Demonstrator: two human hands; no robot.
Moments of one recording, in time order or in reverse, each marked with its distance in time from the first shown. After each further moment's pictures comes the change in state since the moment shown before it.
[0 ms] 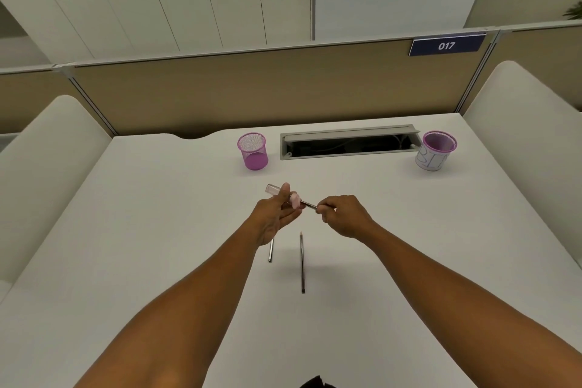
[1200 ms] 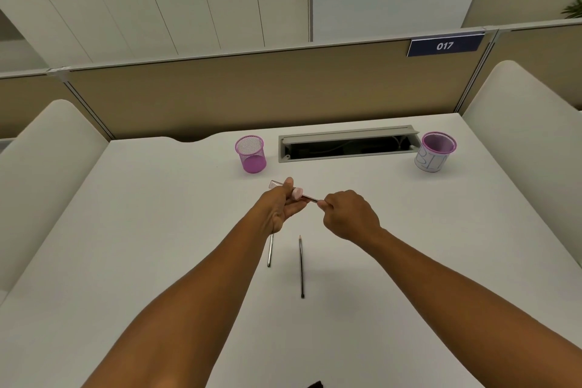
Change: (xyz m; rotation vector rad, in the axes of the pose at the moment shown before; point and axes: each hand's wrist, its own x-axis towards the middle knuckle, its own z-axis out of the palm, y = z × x) left_hand 0.011 0.023 0.032 0.033 0.139 -0.053; right_hand -0.002 -0.008 -0.009 -0.450 0.176 -0.107
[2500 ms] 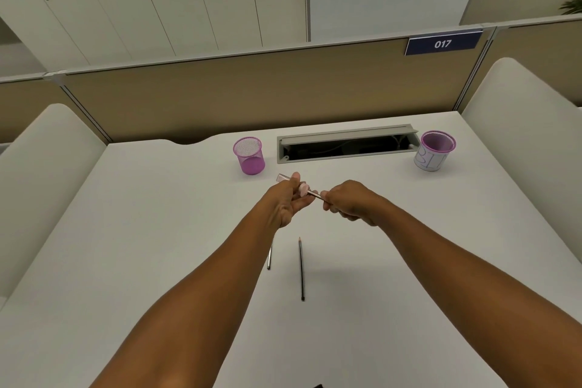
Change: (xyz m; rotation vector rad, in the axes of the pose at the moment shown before) left_hand -0.013 0.013 0.026 -0.010 0.003 -0.043; right_hand 0.024 -0.003 -0.038 0.594 -0.379 0.393
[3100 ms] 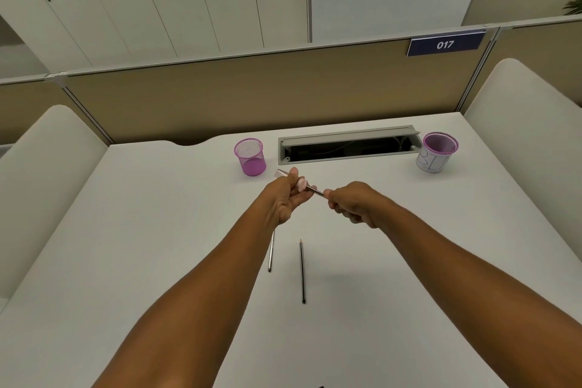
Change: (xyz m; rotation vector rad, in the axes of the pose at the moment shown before) left_hand 0.005 0.010 0.000 -0.053 -0.027 0.020; right_hand -0.005 -0.009 -0.003 0.104 0.040 0.143
